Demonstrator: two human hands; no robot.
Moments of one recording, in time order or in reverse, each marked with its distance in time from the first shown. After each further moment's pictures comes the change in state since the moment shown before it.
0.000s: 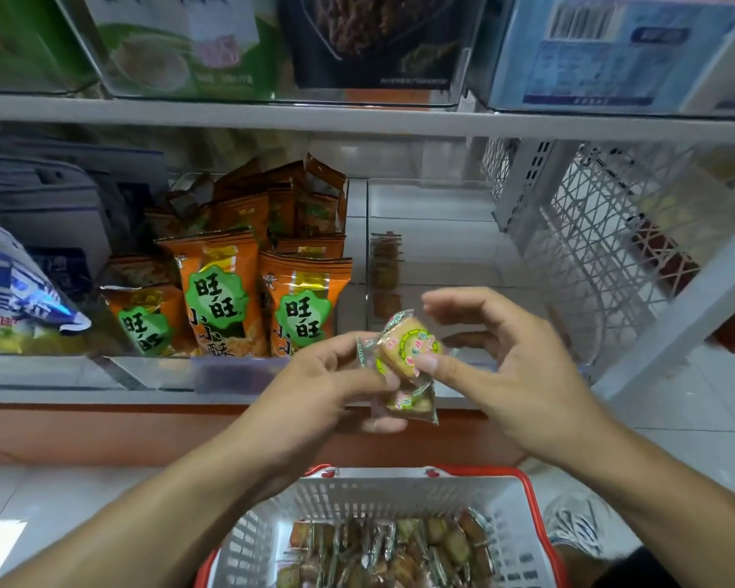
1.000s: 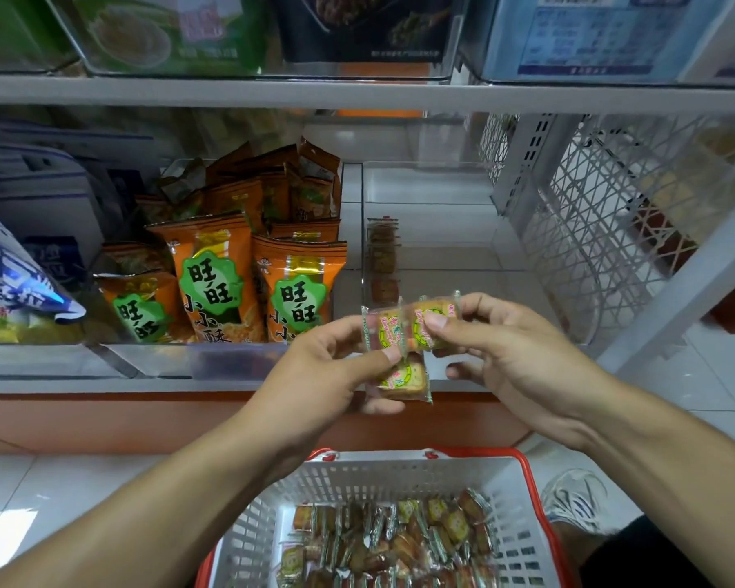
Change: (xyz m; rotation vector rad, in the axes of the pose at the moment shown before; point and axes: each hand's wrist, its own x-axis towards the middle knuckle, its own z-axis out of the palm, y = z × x) left_hand 0.004 -0.006 0.010 -0.005 0.162 0.023; right_hand 0.005 -0.005 -0.002 0.517 -0.007 0.623
